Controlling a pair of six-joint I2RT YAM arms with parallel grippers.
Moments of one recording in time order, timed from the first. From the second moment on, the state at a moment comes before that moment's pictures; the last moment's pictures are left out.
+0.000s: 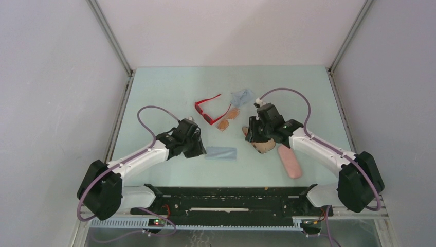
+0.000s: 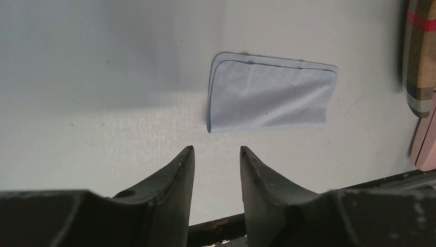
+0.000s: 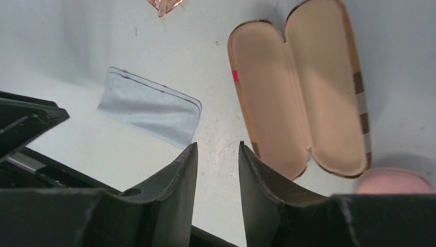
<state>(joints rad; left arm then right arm) -0.61 1.23 0.70 -0.47 -0.02 -0.81 0.61 1.36 0.96 -0.47 -0.05 0.49</state>
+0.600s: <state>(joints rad) -0.63 1.37 0.68 -0.35 -0.01 -0.81 0.87 1.50 0.80 -0.20 0.04 0.85</state>
